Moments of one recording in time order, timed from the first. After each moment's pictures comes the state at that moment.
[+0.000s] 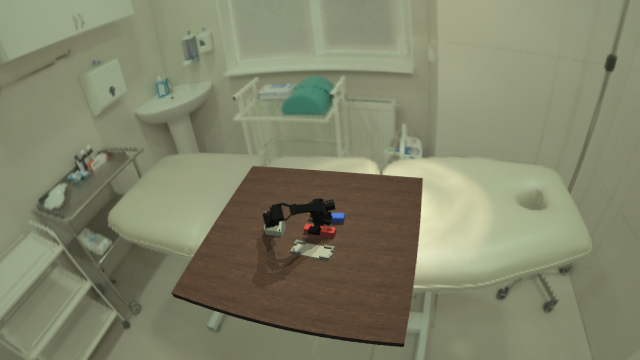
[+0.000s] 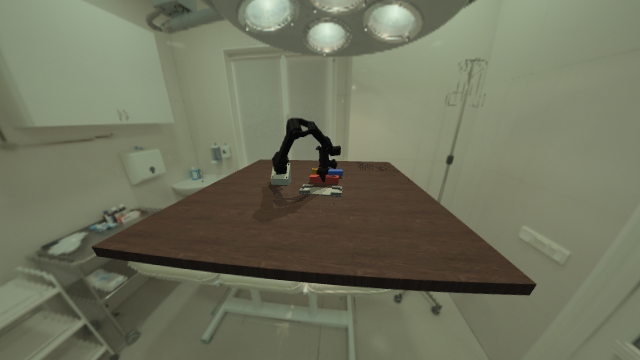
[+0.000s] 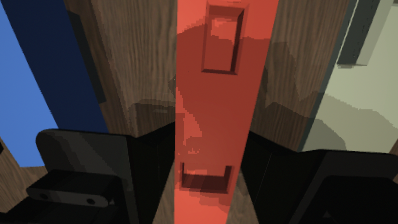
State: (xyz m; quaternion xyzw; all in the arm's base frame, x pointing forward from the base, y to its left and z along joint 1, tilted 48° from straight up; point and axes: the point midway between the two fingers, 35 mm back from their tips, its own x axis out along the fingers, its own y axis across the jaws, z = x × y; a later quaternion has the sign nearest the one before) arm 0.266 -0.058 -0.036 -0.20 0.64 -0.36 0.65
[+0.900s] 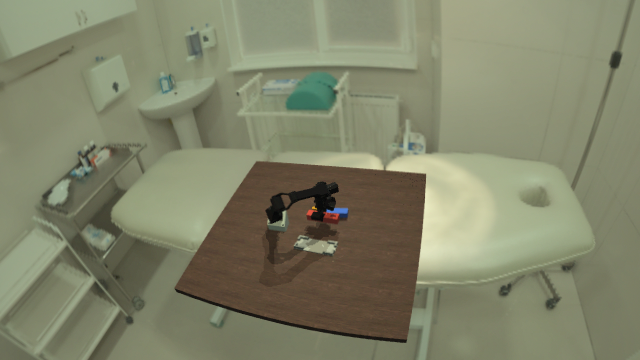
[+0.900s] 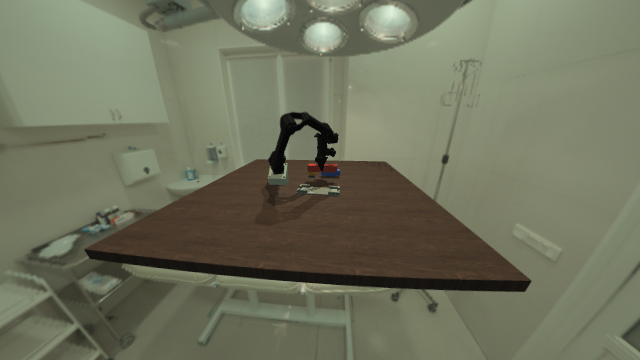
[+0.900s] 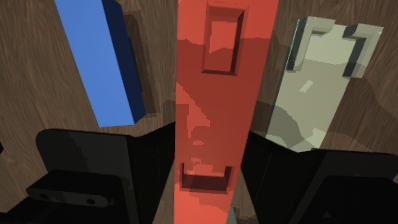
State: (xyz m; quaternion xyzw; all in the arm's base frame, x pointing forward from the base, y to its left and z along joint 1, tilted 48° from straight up) arm 0.278 -0.005 0.010 -0.21 0.64 -0.36 0.65
